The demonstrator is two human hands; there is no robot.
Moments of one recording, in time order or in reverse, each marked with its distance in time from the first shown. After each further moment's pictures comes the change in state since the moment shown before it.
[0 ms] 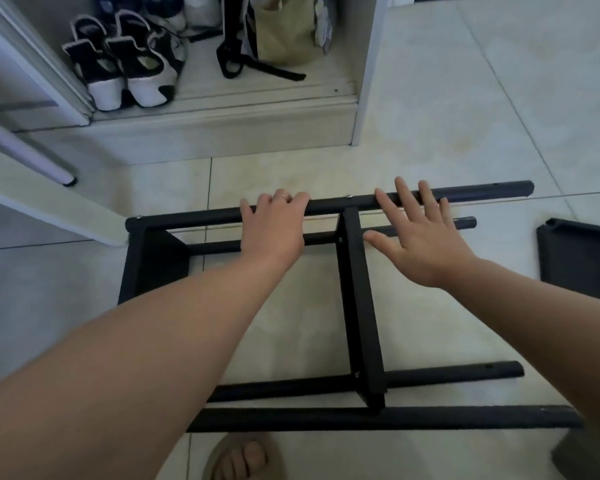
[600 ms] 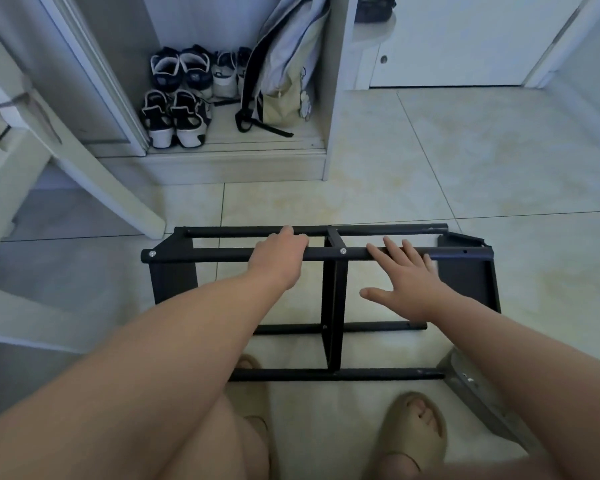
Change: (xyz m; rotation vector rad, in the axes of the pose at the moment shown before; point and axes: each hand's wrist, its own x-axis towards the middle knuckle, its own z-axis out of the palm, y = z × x) left_hand -0.184 0.052 -0.152 -0.071 -0.170 0.081; right_hand -0.235 -0.039 -0.096 0.000 -0.148 0.053
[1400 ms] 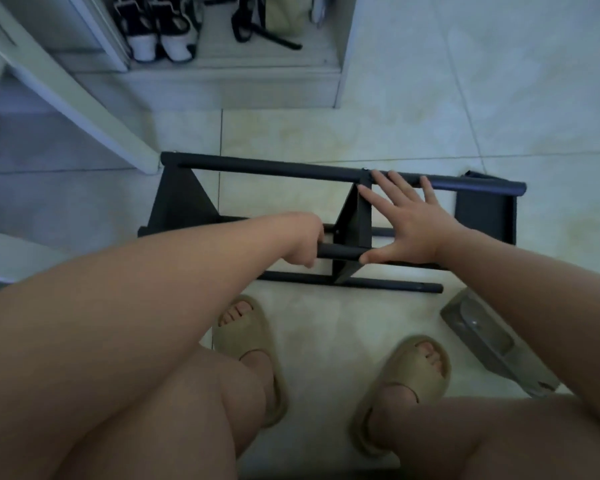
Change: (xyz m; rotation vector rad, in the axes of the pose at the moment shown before) left_hand -0.015 0.010 0.005 0.019 -0.659 0.099; right_hand 0.033 -0.003 0.014 -0.220 -0.012 -0.251
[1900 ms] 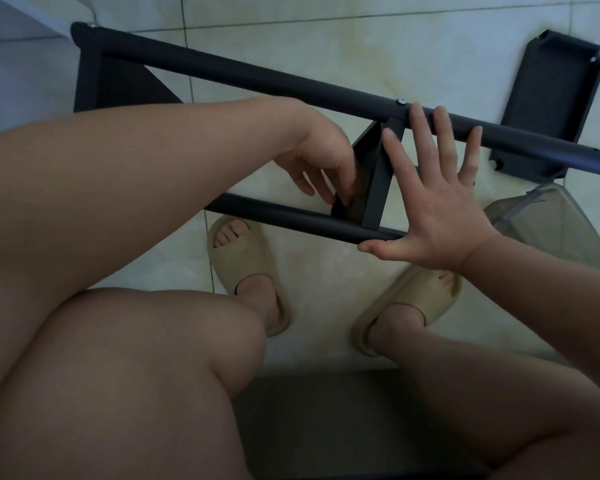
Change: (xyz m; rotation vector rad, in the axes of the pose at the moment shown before) left_hand 0.094 -0.014 0.009 -0.630 -0.577 0.043; right_hand -0.033 -0.036 0.063 0.068 0.189 -0.010
